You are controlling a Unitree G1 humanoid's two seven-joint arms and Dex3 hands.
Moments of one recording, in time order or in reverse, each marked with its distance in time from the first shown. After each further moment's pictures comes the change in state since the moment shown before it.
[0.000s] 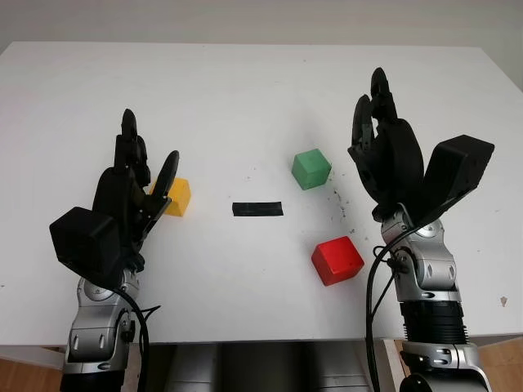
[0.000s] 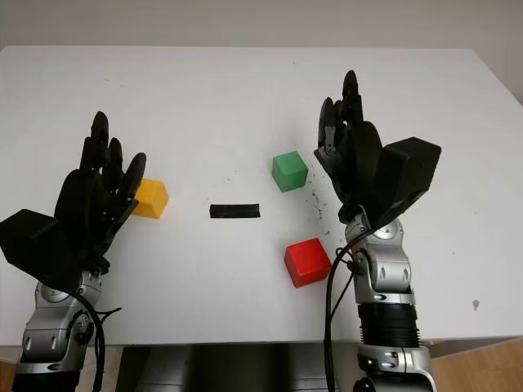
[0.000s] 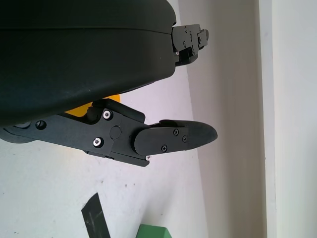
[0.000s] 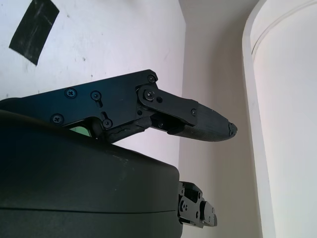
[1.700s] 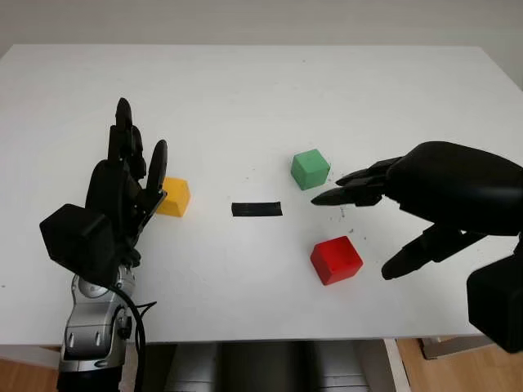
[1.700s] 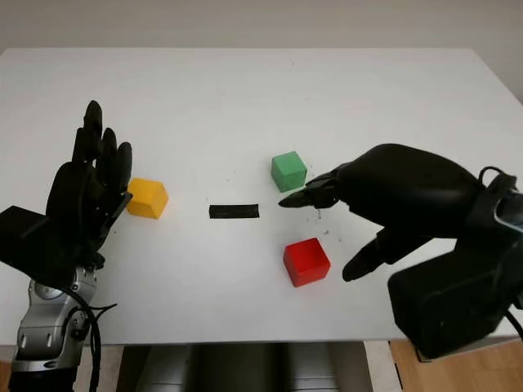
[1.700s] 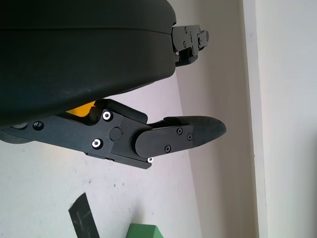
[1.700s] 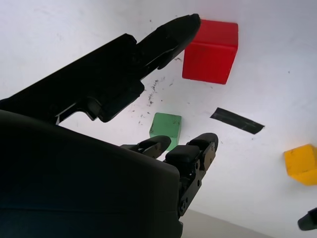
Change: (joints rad) left arm -0.013 0.002 0.007 -0.029 0.006 0.009 0.005; right arm 0.251 -0.873 0.017 -0.564 -0.498 -0.395 0.661
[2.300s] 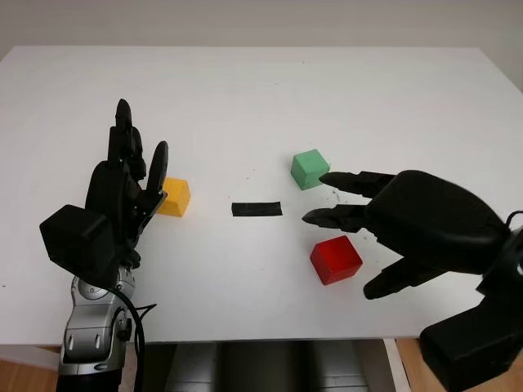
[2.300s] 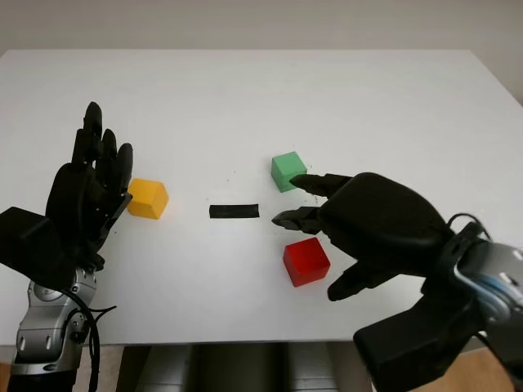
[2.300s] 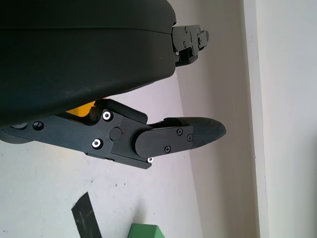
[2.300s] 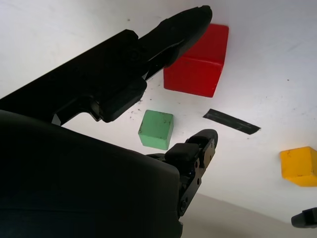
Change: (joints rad) left arm 0.014 -0.003 -0.001 -0.012 0.007 0.004 0.000; right arm 0.134 0.162 0.073 0.037 -0.277 -0.118 -0.288
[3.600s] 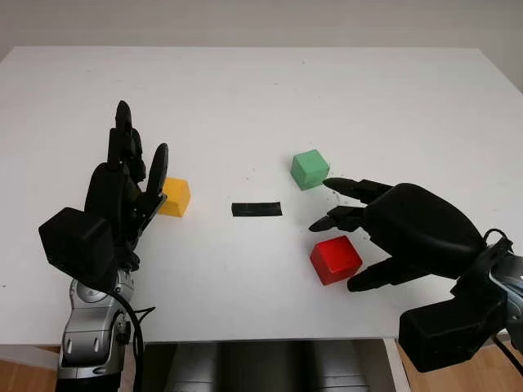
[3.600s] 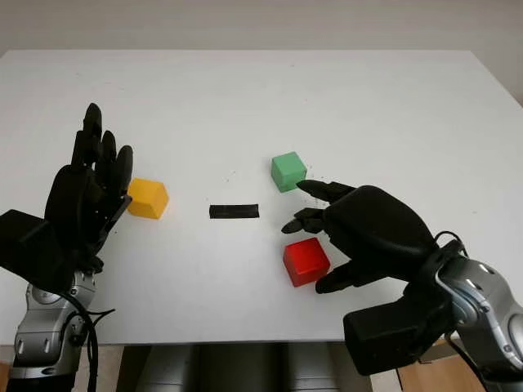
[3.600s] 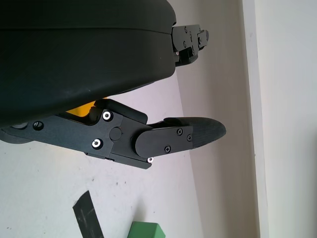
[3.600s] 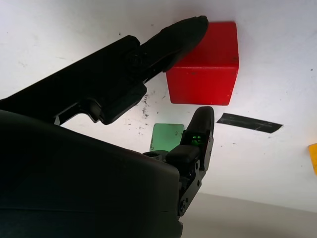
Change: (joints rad) left arm 0.010 0.000 0.000 -0.018 -0.001 0.006 -0.006; right arm 0.023 0.063 0.032 0.130 -0.043 0.004 -0.127
